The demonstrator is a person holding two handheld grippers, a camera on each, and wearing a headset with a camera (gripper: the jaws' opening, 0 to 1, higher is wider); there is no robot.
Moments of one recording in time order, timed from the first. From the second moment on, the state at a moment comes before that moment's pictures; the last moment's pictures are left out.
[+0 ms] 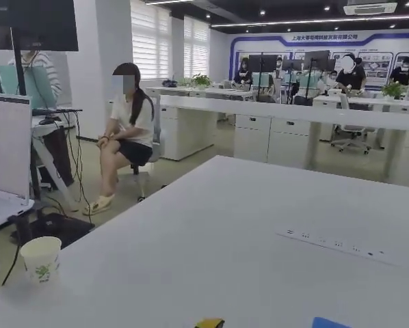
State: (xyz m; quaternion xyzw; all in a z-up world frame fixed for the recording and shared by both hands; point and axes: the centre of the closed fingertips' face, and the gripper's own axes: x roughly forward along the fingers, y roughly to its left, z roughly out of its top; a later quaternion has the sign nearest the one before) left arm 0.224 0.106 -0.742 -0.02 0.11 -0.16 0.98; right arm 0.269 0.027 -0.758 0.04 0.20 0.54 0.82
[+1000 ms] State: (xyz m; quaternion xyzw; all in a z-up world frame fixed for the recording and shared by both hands) left arm 0.222 0.104 -0.756 0.00 0.15 -0.17 0.97; right arm 0.333 0.039 -0.814 -0.05 0.25 0.53 0.81
